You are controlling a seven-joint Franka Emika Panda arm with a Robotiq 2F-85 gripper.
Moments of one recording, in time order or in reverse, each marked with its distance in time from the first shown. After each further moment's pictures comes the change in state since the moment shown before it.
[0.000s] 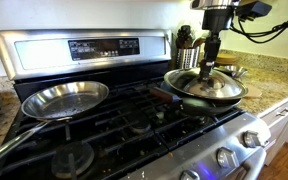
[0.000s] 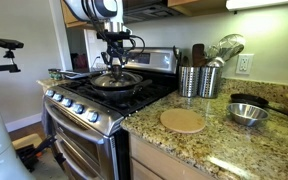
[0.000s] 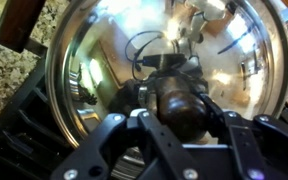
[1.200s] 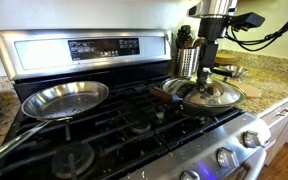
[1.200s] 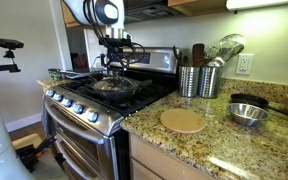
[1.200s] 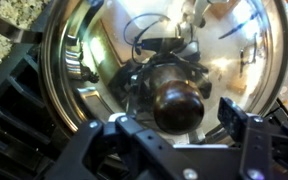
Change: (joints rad) arm 0.003 0.040 0.001 -0.016 0.071 0.062 -0.097
